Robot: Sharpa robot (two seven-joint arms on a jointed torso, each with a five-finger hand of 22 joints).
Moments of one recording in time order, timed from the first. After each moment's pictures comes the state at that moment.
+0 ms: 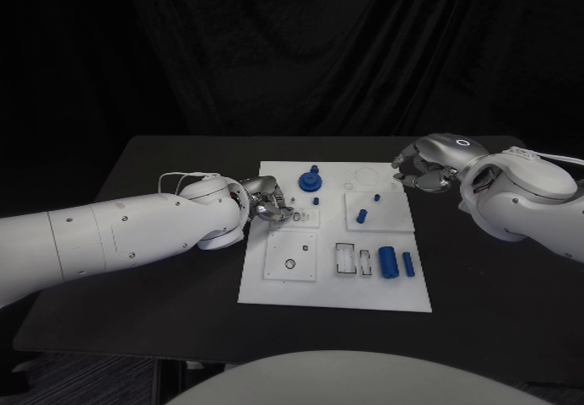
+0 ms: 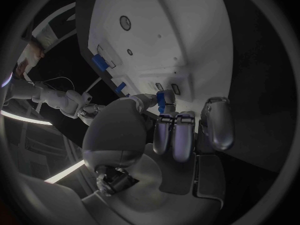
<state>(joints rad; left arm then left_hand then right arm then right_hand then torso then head) 1.25 -0.68 -0.21 1.45 -1.15 -0.18 -0.36 1.16 -0.11 0.51 0.22 0.47 0.92 0.03 0.39 1.23 1.47 -0.04 1.57 1.31 1.47 -0.09 1.57 1.31 0.08 1.41 0.02 1.29 1.31 1.37 -0.99 -0.25 1.60 -1.57 -0.36 -0.23 1.36 -0.02 0.24 0.18 0.37 0.87 0.12 0.10 0.19 1.47 0.01 1.57 1.31 1.46 -0.05 1.51 1.31 0.05 1.47 0.06 1.33 1.31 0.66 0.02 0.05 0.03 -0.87</state>
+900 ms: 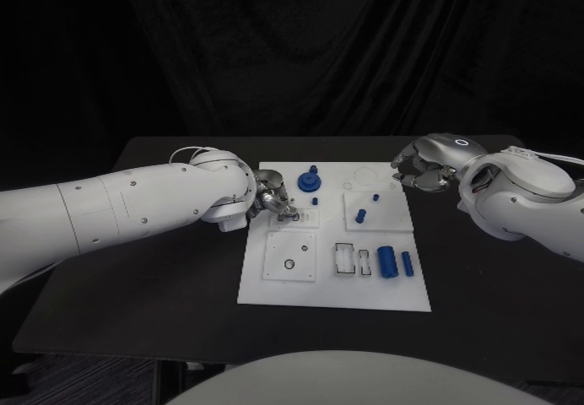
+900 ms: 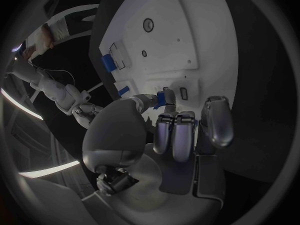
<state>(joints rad) 1.32 -0.60 -0.21 1.36 -0.99 0.09 -0.42 1.16 -0.11 0.52 0.22 0.46 0.91 0.04 0.36 1.22 1.46 -0.04 1.57 1.31 1.47 -0.09 1.57 1.31 0.08 1.40 0.03 1.28 1.31 1.37 -0.98 -0.25 1.60 -1.57 -0.36 -0.24 1.36 -0.02 0.25 0.18 0.37 0.87 0.12 0.10 0.19 1.47 0.01 1.57 1.31 1.46 -0.05 1.50 1.31 0.05 1.47 0.06 1.33 1.31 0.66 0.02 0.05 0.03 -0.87</state>
